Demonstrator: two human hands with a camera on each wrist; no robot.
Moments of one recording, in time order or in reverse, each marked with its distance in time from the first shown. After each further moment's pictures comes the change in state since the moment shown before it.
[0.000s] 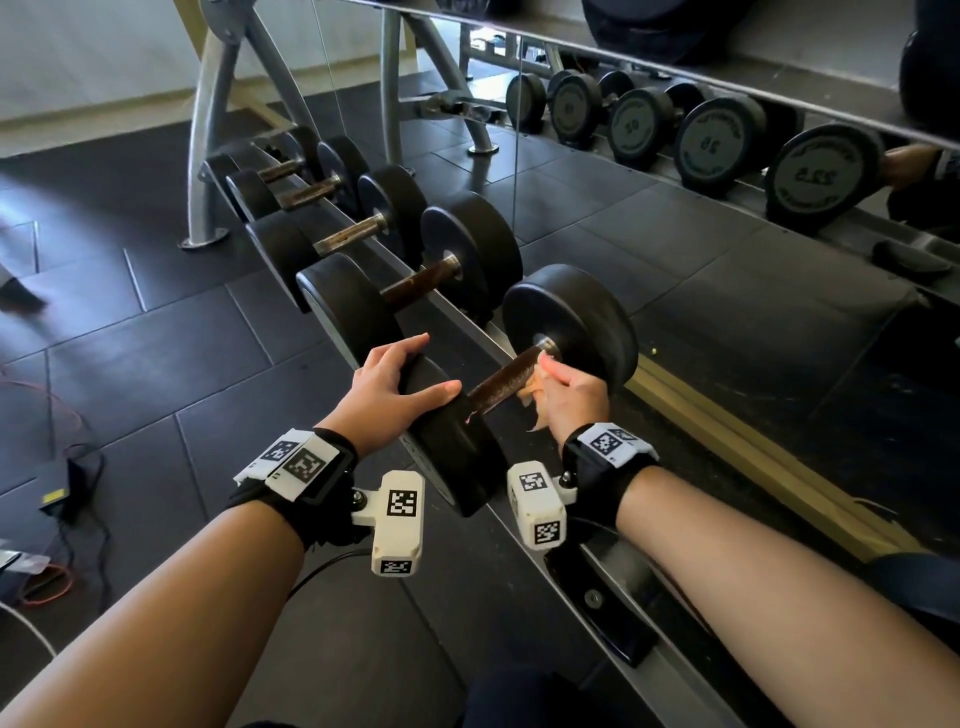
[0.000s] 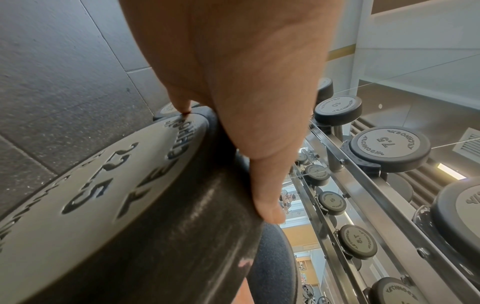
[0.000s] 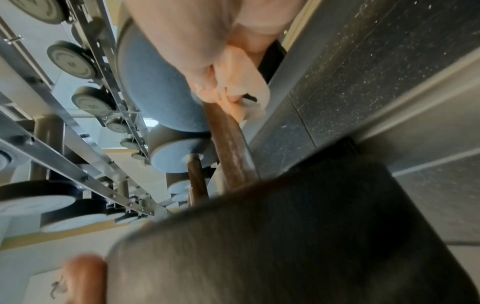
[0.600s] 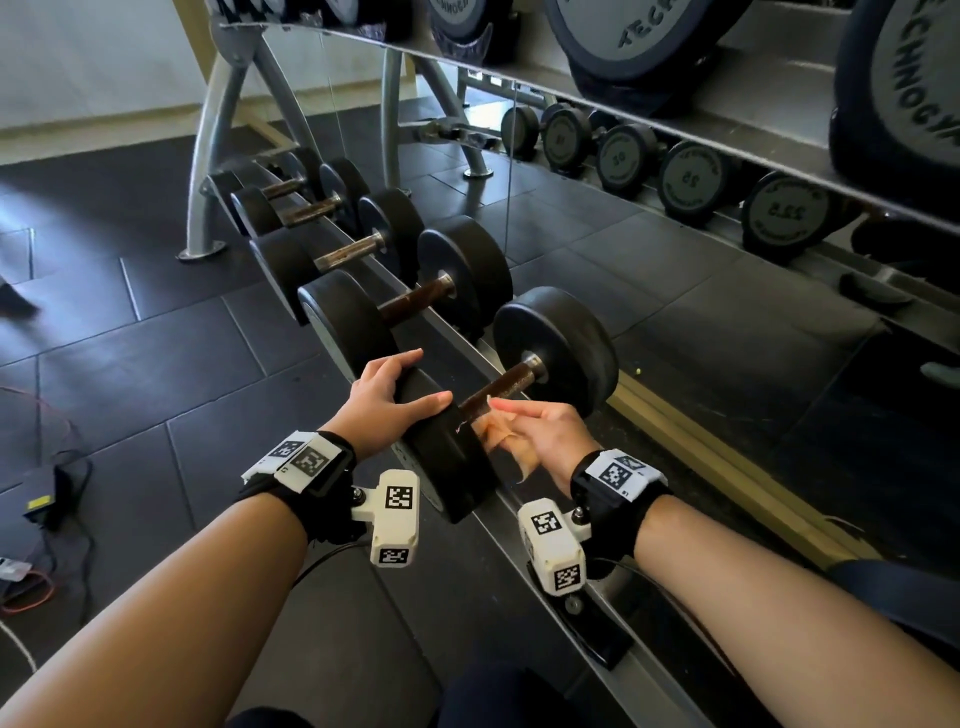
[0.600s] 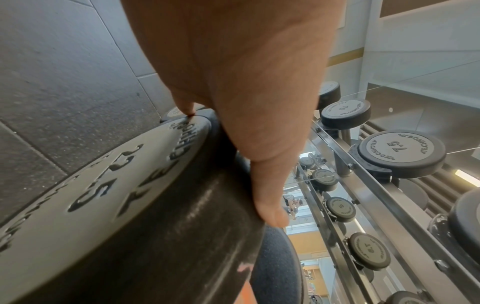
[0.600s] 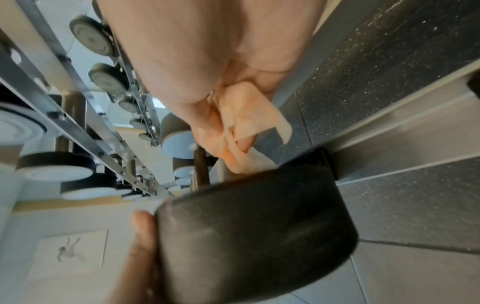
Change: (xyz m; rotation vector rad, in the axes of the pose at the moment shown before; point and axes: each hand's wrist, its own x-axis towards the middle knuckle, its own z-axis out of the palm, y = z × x) left_hand 0.000 0.000 0.000 -0.029 0.010 -0.016; right_hand -0.028 -0.009 -0.019 0.064 -0.434 0.100
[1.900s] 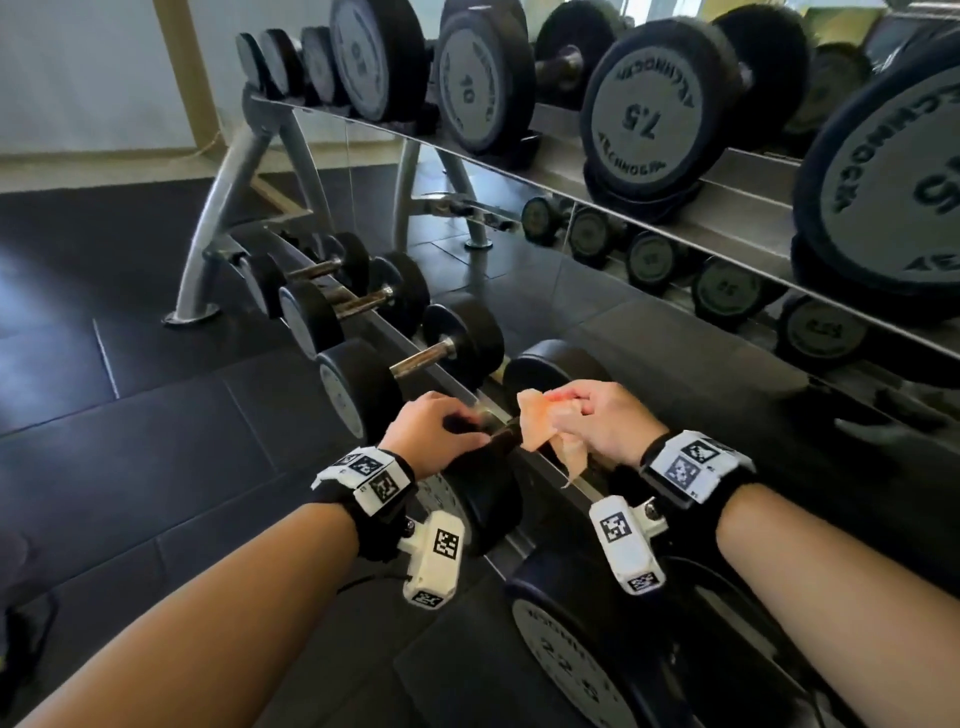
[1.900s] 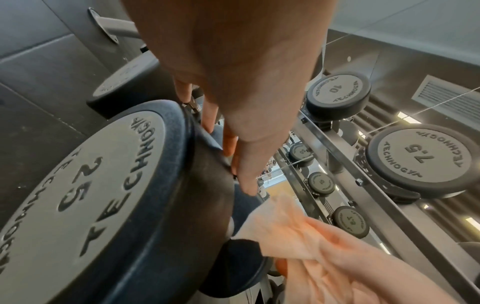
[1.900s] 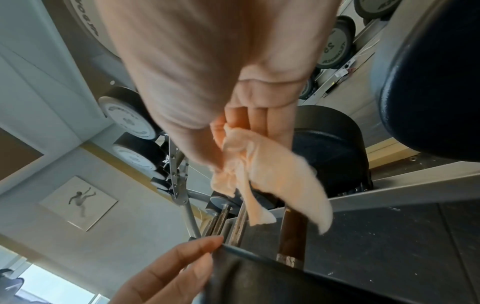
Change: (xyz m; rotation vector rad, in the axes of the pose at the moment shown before) left_hand 0.159 -0.019 -0.163 0.257 0.001 0.241; right_hand 0.156 -0.167 0.108 -0.682 0.075 -0.171
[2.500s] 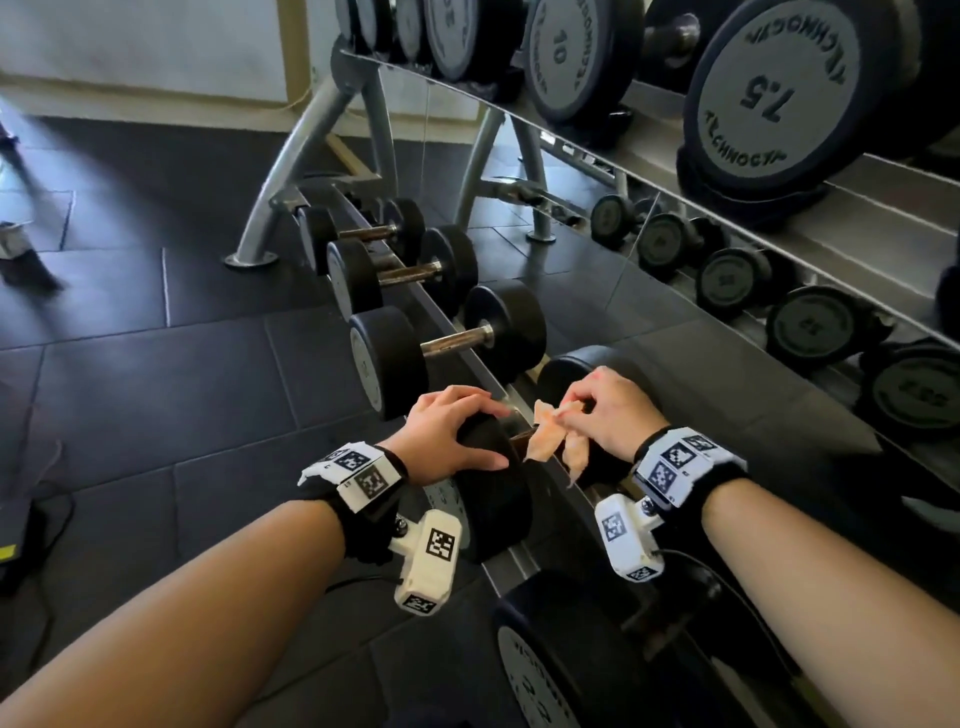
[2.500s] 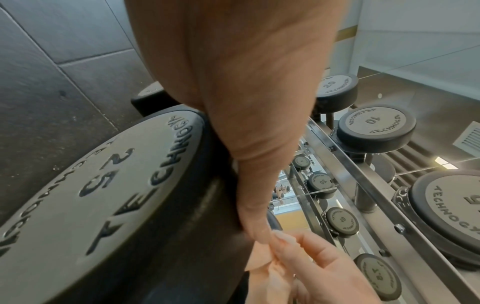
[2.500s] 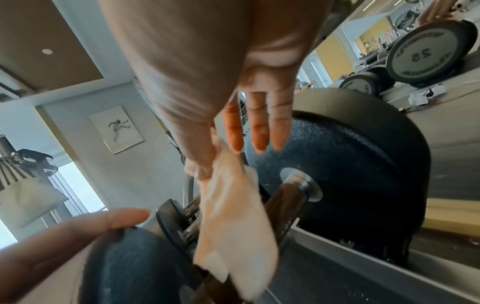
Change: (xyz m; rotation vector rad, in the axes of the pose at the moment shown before) left_hand 0.000 -0.026 0.018 -0.085 -0.091 0.001; right_hand 0.075 0.021 0.013 -0.473 -0.041 -0.189
